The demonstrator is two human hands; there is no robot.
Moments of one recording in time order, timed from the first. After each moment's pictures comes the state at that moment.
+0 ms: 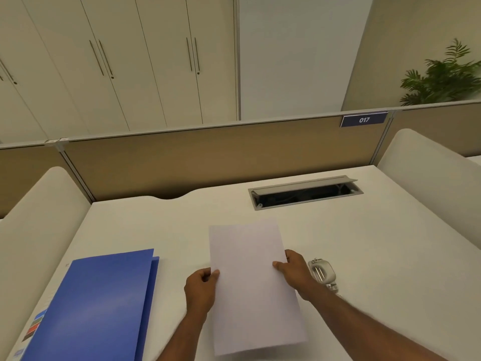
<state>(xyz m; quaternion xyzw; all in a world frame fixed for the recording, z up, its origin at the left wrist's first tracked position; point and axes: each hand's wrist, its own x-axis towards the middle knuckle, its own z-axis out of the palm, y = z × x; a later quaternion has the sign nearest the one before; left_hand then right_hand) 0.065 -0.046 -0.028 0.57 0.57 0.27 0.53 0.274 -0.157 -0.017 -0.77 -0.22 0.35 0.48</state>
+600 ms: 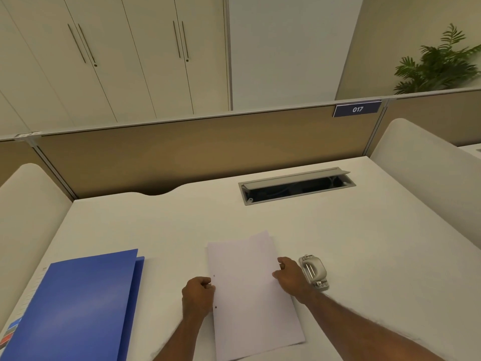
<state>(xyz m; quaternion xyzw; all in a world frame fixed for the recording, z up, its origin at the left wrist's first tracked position) 0.085 -0.048 -0.067 0.64 0.60 0.15 0.45 0.303 -0.165 -0.071 -0.84 -0.23 0.35 0.35</state>
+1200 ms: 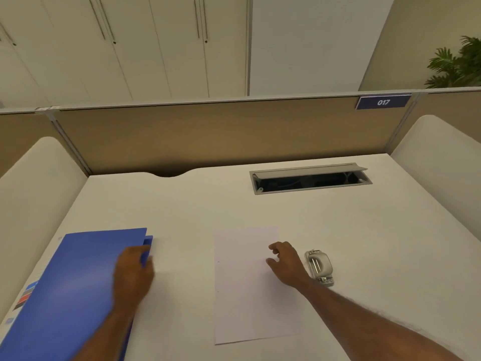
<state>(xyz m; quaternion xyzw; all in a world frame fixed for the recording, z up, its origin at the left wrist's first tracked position) -0.030 0.021 -0.041 0.72 0.60 0.29 0.21 0.300 -0.151 -0.069 -0.83 -0.42 0.24 0.28</state>
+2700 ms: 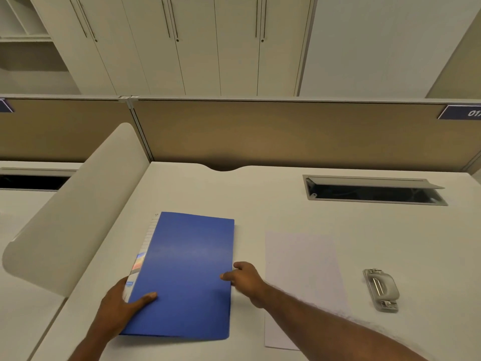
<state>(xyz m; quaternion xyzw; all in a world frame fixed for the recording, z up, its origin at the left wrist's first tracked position) -0.201 0.006 -0.050 0.62 0.66 0.20 0.37 0.096 -0.045 -0.065 -0.69 -0.29 0.57 0.33</state>
